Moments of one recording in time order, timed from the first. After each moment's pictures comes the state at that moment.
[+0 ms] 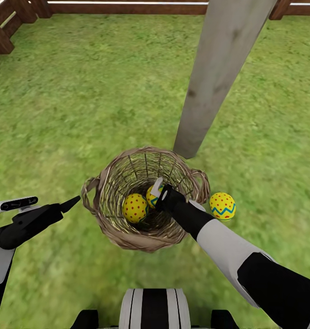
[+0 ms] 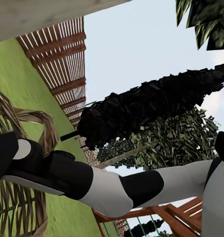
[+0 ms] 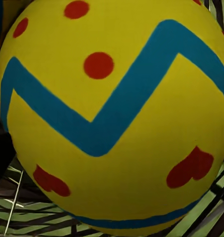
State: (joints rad) left arm -0.47 0.27 0.33 -1.44 0.71 0.92 -1.57; right arm -1.09 0.16 0.68 -0.67 0.51 0.64 0.35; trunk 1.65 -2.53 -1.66
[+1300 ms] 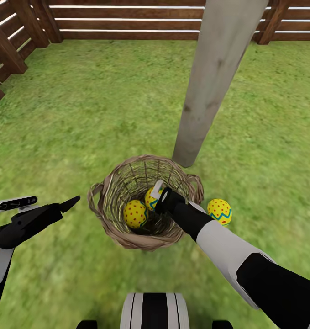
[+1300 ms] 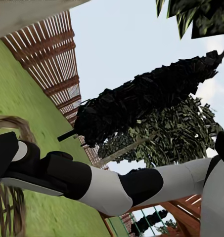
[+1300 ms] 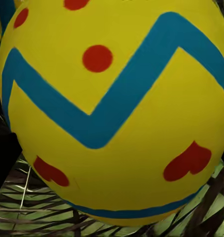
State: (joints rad) left arm -0.47 0.28 0.33 -1.45 0.71 0.93 -1.57; right arm -1.09 0.17 0.68 -0.65 0.48 0.64 0.35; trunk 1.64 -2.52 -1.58
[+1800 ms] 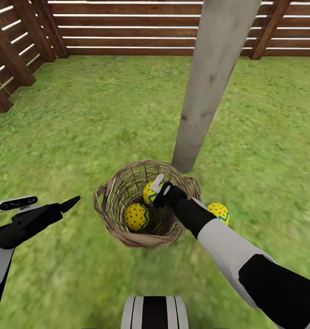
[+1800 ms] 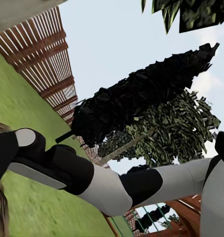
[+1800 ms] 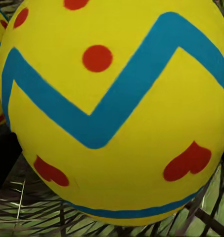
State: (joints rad) left arm -0.47 0.28 0.33 -1.44 0.71 0.93 -1.57; right arm -1.09 0.17 0.60 -0.72 0.47 0.65 0.36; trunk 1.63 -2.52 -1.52
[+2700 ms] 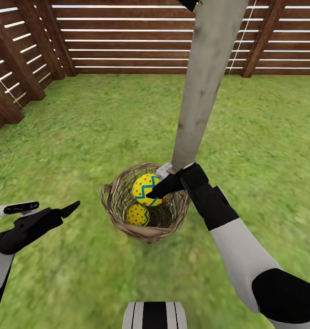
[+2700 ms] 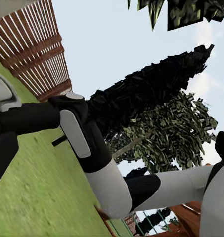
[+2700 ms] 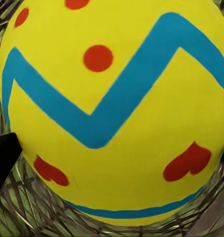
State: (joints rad) left arm -0.44 0.28 0.33 -1.40 0.72 0.93 -1.57; right arm -1.04 0.13 0.34 -1.15 0.47 0.99 0.87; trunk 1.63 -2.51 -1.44
